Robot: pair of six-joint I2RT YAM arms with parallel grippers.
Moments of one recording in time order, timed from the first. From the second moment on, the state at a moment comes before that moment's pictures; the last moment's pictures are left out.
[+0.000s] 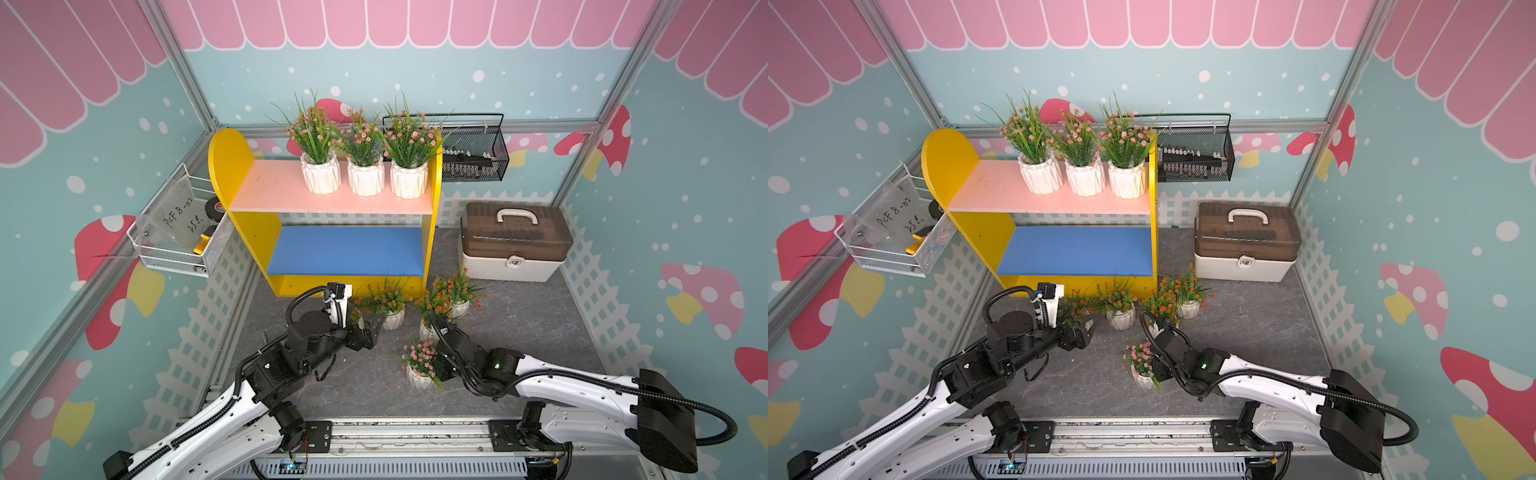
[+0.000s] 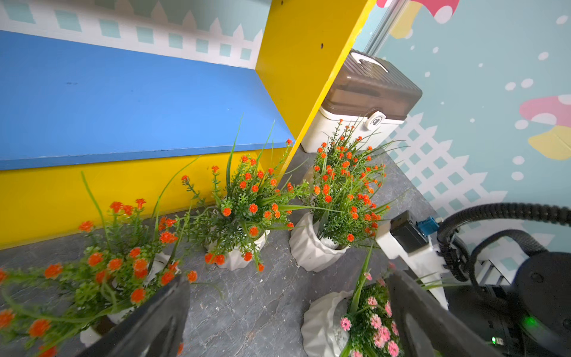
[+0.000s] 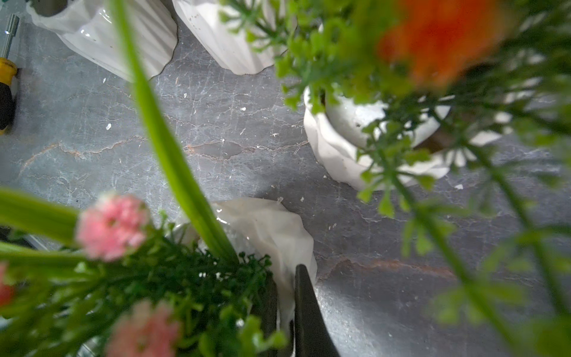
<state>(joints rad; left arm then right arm) -0.79 0.72 0.68 -0.31 -0.13 -0.45 1.05 1.13 0.59 -0.38 0.18 0.66</state>
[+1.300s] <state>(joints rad) -0.91 0.69 0.48 -0.05 -0.05 -0.27 0.82 0.96 0.90 -0.77 -0.04 0.48</state>
